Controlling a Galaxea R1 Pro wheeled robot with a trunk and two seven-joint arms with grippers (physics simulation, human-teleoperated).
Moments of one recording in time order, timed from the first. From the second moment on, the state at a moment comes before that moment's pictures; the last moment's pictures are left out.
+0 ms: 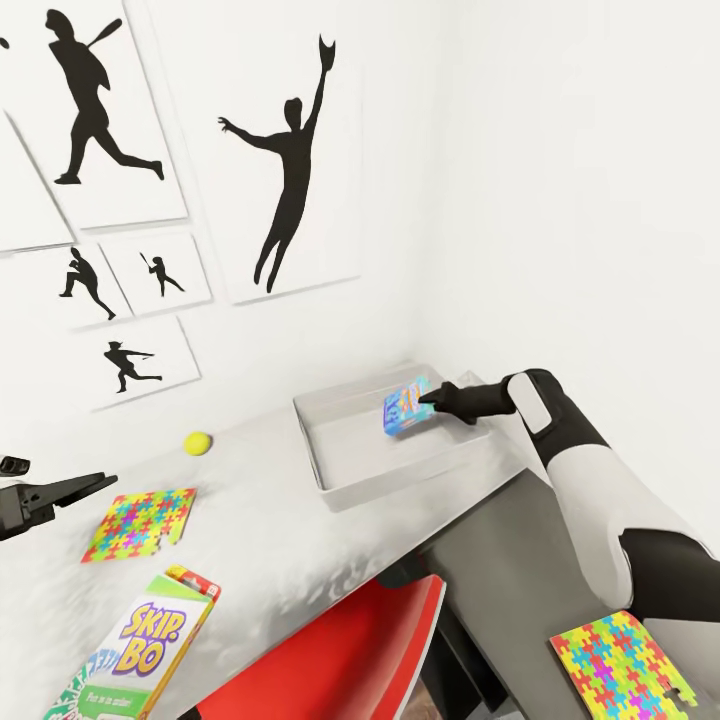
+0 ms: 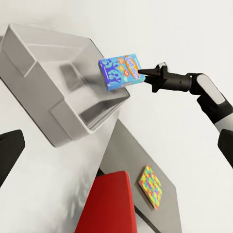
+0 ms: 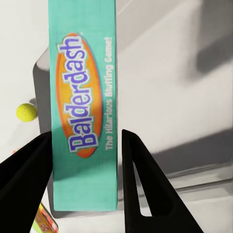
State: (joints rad) left arm -0.40 0.52 0.57 -1.33 0.23 1.02 -1.57; right arm -1.18 -0.07 -0.03 -0.62 -0.53 1.04 0.26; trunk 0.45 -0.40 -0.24
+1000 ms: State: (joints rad) left arm -0.40 0.52 0.57 -1.33 0.23 1.01 -1.57; right arm -1.20 -0.07 -0.02 -0.63 -0.52 1.04 0.25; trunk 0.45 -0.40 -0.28
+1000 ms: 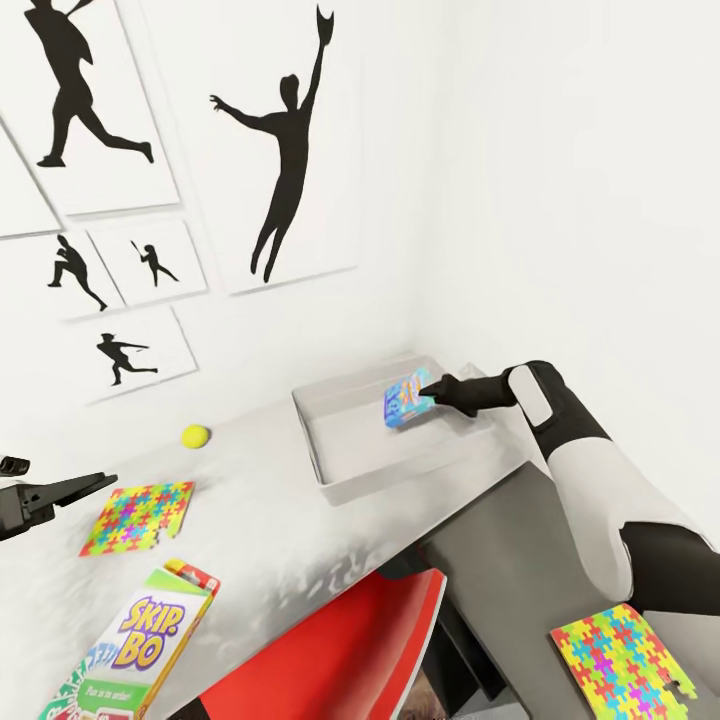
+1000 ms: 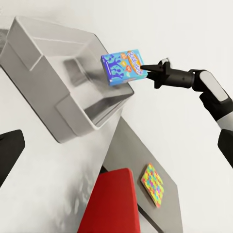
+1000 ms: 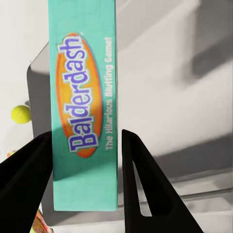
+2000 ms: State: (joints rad) left arm -0.40 0.52 0.57 -1.33 0.23 1.01 -1.57; right arm -1.22 -0.08 -0.02 -0.62 -0.52 1.04 0.26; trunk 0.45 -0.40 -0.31
